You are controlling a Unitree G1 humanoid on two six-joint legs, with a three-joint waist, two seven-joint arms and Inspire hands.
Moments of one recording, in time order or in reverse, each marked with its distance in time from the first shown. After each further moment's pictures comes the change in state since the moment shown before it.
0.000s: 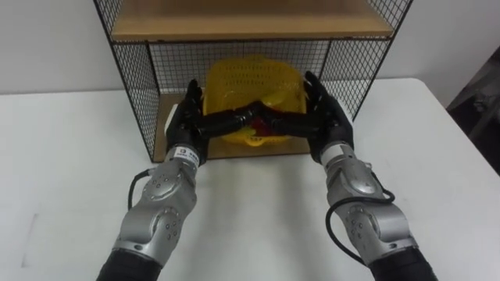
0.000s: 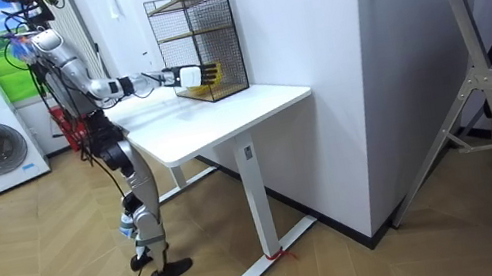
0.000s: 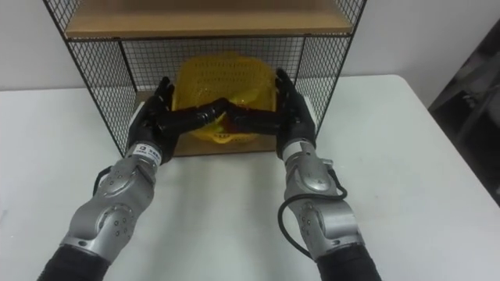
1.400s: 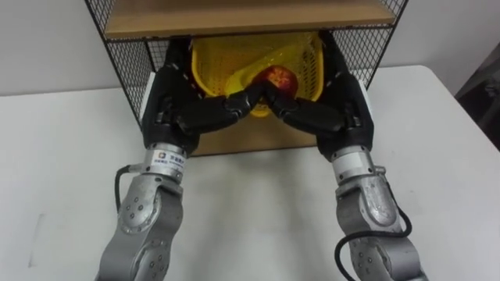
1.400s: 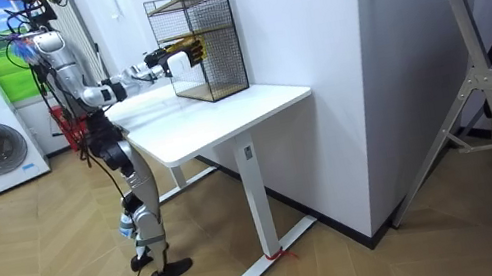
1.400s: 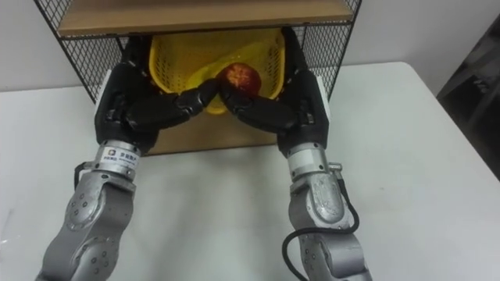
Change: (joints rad) left arm 0.164 0.028 -0.048 -0.359 0.057 -0.240 -0.095; right arm 0.139 0.004 0.021 -0.216 0.014 -0.291 0.091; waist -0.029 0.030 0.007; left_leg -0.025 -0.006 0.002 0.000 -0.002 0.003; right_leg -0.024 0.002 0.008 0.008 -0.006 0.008
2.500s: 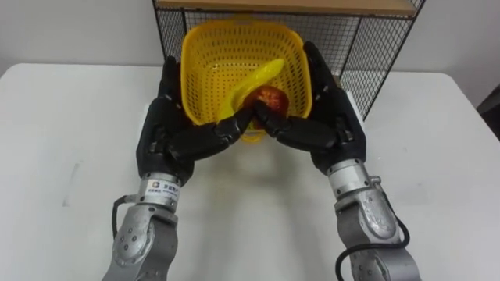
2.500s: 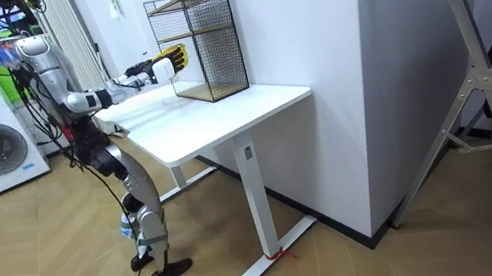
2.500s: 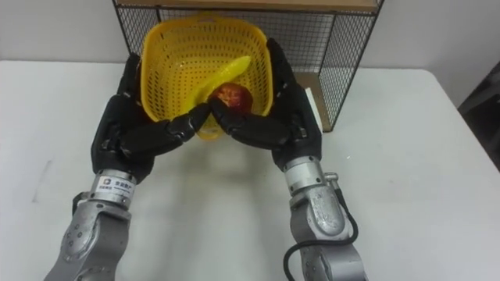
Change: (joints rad) left arm 0.179 0.001 -0.016 -0.043 -0.049 -0.069 -0.047; right arm 0.095 0.008 0.031 -0.015 -0.008 -0.058 0.135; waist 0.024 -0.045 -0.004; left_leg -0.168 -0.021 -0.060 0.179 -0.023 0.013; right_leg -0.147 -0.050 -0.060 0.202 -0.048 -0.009
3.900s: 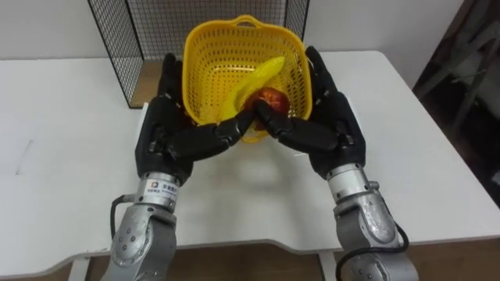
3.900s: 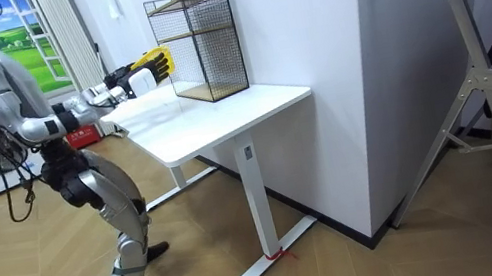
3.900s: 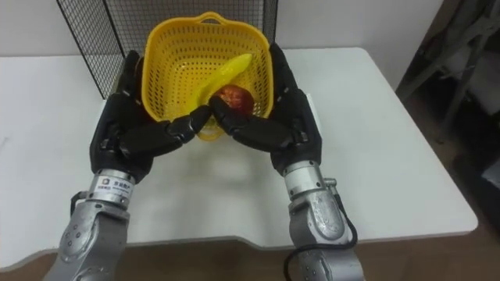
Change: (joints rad) left arm 0.011 0.005 0.004 0.001 -0.012 -0.001 -0.009; right arm 0.019 0.000 0.012 0.002 0.040 -0.003 0.005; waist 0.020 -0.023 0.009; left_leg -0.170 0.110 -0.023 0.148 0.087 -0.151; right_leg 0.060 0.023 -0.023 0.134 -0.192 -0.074
